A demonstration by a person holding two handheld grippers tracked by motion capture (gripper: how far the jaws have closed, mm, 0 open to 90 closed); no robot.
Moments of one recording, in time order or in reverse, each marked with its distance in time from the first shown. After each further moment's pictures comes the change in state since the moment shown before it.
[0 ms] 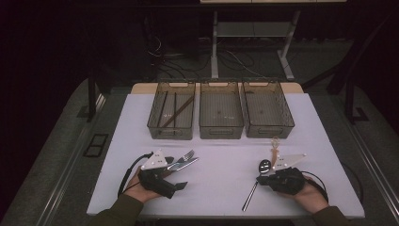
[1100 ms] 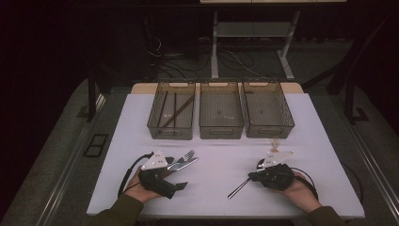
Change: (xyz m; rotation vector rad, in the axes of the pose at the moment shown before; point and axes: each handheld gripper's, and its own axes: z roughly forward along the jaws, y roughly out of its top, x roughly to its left) left arm 0.000 0.000 0.000 0.008 0.002 0.003; right arm 0.003 0.018 0.020 -0.002 -0.023 -0.038
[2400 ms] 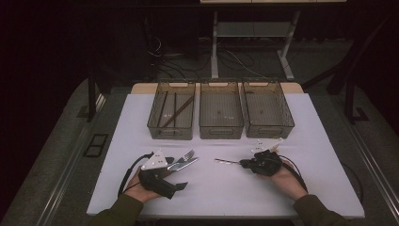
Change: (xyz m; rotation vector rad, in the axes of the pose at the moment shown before) left arm 0.000 0.000 0.000 -0.004 -0.006 0.002; right arm -0.020 0.030 0.026 -0.027 -0.036 0.034
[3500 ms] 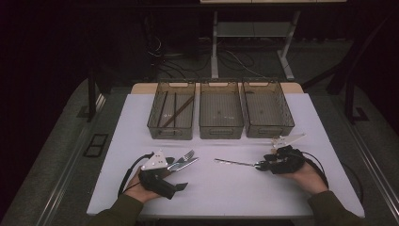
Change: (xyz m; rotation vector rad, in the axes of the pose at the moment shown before) left arm 0.000 0.000 0.000 0.001 -0.006 0.002; right arm -0.039 -0.024 -0.042 0.081 -0.035 0.069
